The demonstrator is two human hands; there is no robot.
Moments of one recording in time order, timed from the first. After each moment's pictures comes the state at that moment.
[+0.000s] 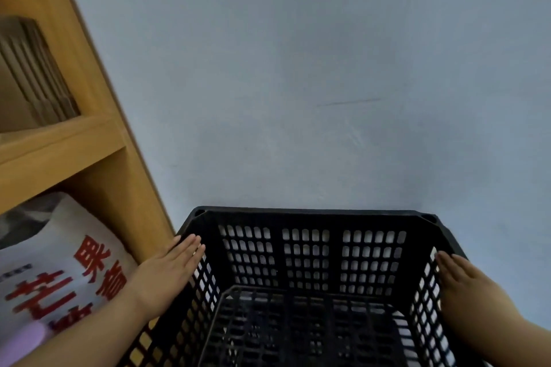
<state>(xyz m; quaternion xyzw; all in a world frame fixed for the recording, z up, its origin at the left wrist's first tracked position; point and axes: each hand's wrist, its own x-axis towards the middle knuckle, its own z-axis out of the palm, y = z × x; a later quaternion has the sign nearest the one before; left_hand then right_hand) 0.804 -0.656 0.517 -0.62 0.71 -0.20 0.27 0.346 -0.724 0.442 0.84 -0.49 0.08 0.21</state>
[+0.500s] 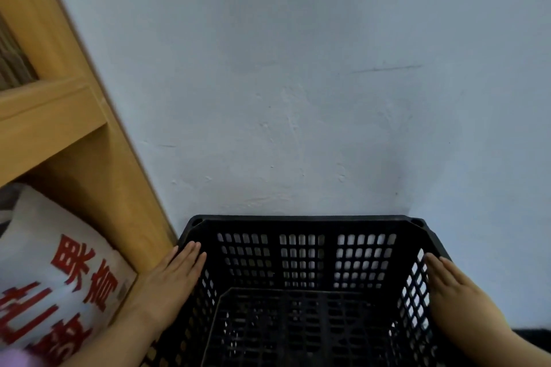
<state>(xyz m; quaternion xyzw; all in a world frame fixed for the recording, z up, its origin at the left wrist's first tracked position) 0.887 -0.696 0.434 -0.54 0.80 -0.18 0.20 0.396 -0.715 0.374 0.83 -0.50 0.05 0.23</state>
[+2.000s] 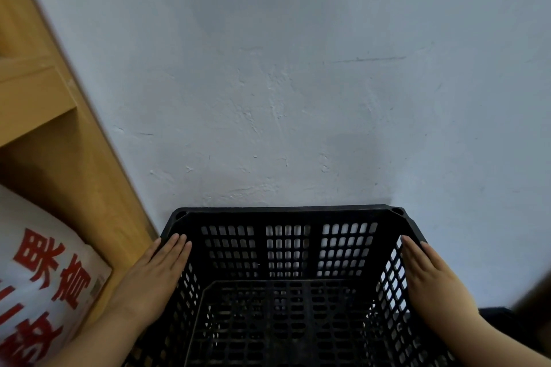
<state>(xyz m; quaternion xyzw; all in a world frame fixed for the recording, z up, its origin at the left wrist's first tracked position) 0.882 -0.697 0.425 -0.57 0.80 -0.16 0.14 0.390 -0.706 0.375 0.82 -0.54 0.04 0.20</state>
